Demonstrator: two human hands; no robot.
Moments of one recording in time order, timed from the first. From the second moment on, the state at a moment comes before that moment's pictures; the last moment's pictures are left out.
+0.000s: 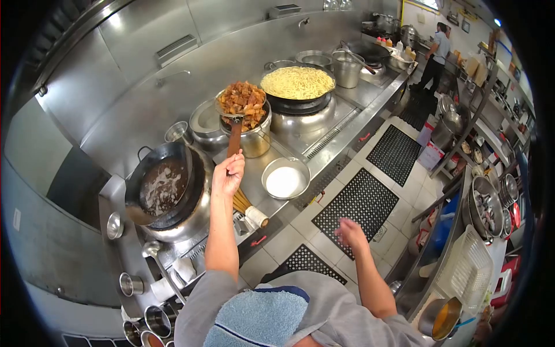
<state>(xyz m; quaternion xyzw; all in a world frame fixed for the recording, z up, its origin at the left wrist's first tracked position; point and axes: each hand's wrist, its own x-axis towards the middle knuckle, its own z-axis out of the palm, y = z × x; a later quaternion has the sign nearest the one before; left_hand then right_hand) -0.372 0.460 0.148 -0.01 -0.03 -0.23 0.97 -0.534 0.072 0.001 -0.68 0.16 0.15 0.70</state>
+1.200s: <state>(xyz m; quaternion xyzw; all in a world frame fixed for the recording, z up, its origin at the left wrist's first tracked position) -0.392 0.419 0.130 0.14 0.09 -0.09 0.98 -0.390 0.242 0.176 -0.46 0.06 0.20 0.87</state>
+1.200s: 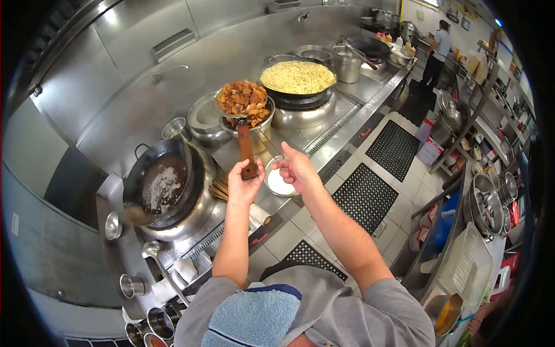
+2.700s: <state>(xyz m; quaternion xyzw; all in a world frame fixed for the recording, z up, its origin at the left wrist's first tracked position) -0.484 0.405 -0.215 -0.88 0.22 0.34 0.24 -0.958 0.160 -0.187 -0.69 0.64 0.16 0.31</state>
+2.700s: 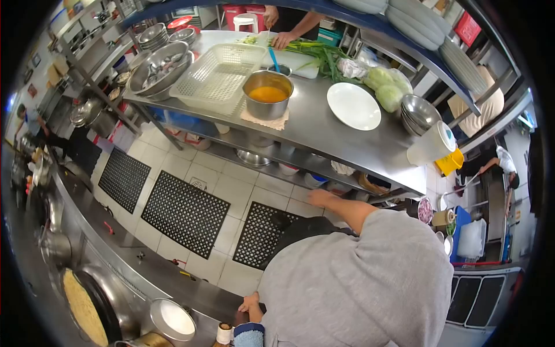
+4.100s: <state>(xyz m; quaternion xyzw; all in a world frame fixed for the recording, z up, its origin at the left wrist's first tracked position) -0.576 0.406 -0.251 -0.79 0.04 0.56 -0.23 -0.986 0.086 -0.308 -0.70 0.58 0.22 0.34</state>
